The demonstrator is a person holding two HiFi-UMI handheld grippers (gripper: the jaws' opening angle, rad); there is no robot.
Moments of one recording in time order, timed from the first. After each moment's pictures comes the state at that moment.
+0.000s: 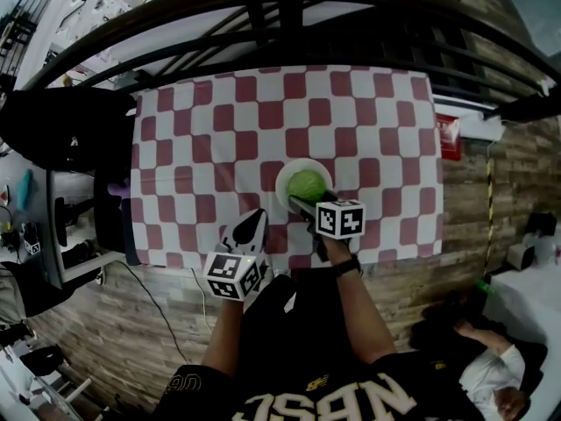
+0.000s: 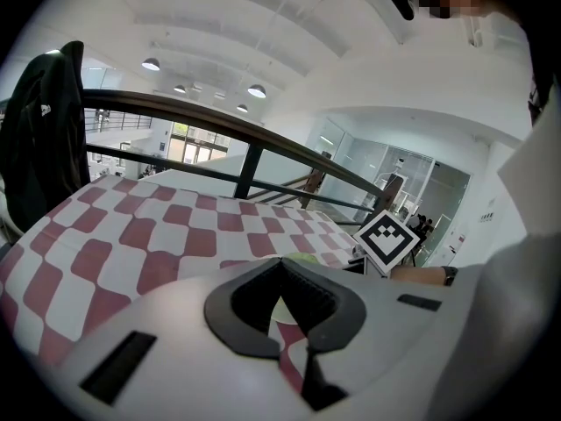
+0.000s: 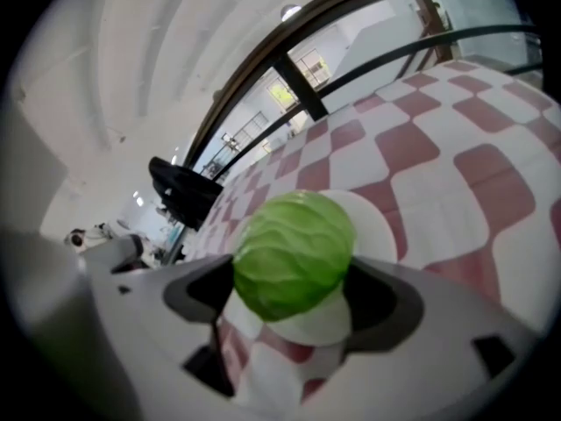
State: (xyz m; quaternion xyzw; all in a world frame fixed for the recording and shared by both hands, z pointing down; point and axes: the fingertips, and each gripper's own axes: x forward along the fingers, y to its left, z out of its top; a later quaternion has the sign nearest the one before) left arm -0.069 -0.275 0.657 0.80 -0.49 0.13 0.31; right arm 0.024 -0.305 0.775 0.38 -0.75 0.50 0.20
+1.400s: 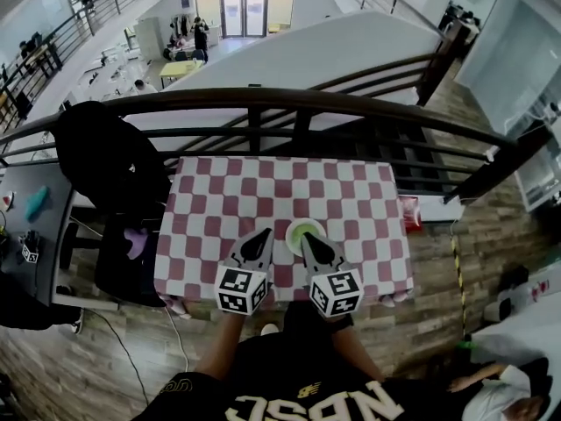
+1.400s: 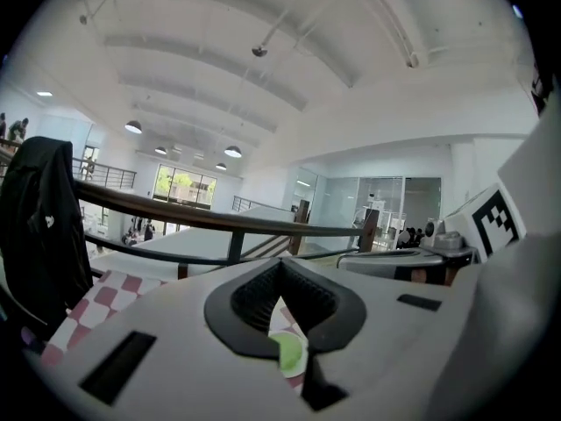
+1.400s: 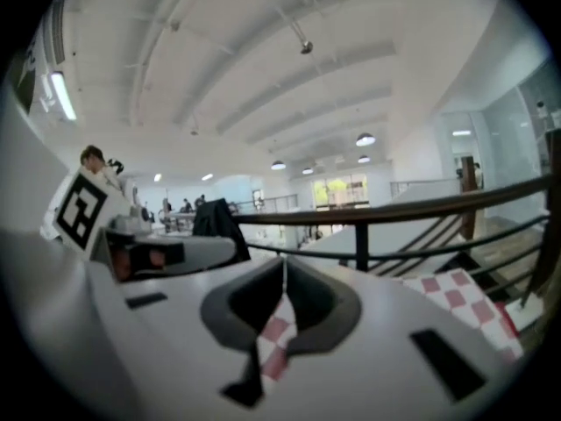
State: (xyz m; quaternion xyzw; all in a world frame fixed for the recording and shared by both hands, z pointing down) left arm -0.106 -0.244 0.458 0.86 -0.49 0.03 0.14; right arm -0.025 -0.235 0.465 0.48 -0.87 0.13 0.08
